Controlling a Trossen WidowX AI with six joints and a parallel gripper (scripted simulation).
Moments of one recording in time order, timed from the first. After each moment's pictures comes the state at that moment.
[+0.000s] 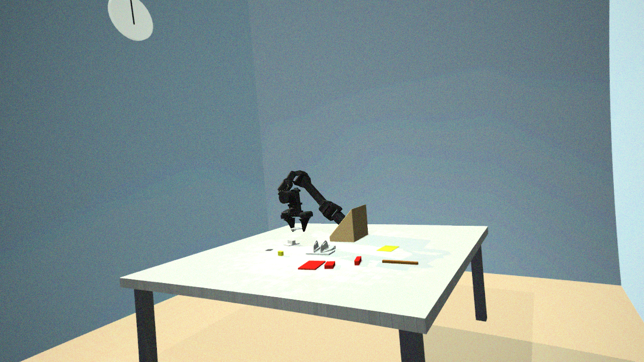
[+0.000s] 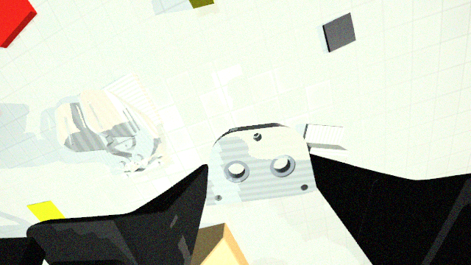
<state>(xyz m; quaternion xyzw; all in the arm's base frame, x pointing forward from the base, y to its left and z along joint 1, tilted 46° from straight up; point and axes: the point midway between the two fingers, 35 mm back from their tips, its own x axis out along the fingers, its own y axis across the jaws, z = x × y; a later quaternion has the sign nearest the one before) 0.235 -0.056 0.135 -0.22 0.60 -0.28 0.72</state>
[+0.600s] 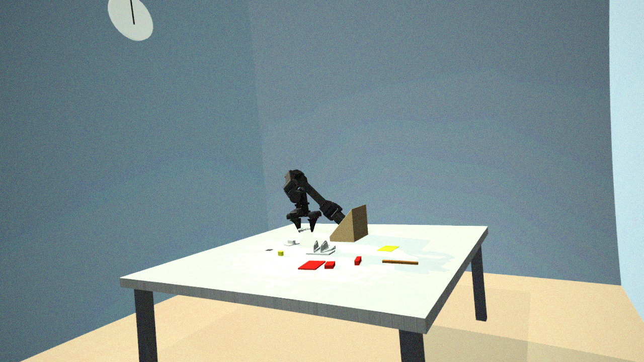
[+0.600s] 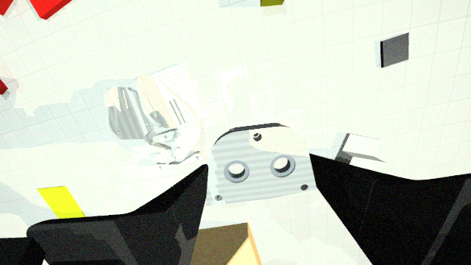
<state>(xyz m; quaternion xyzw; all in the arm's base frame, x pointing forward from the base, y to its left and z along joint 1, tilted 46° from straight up) 0.249 -0.013 0.096 -0.25 0.62 -0.25 0.70</state>
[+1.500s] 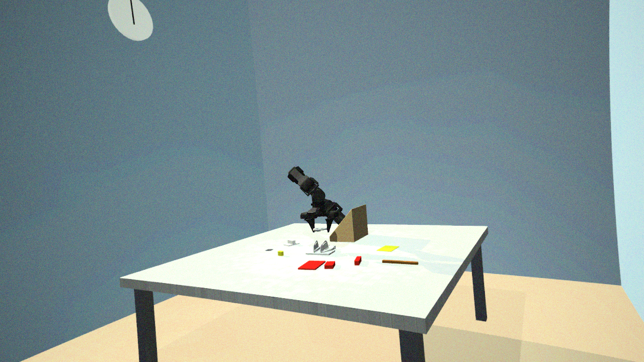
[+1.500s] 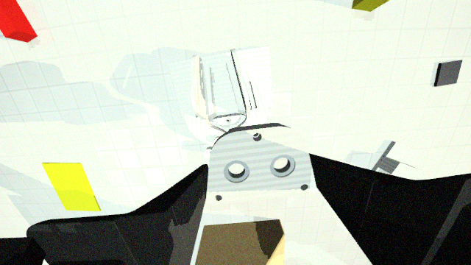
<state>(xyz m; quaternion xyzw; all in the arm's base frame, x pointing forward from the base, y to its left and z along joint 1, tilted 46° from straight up) 0.244 0.051 0.033 -0.31 0.63 -0.22 0.68</state>
